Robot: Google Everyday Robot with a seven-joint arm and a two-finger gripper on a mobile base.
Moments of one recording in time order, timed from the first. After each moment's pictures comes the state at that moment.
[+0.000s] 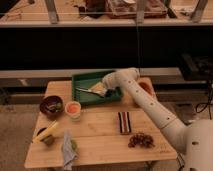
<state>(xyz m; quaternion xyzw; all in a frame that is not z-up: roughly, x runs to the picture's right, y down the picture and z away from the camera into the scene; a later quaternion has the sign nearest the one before) -0.023 -0.040 0.905 0.24 -0.18 -0.83 0.46</state>
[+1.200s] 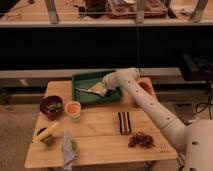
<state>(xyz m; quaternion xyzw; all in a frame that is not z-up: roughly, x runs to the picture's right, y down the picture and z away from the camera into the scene) -0.023 -0.041 0.904 0.24 -0.18 -0.84 0.46</state>
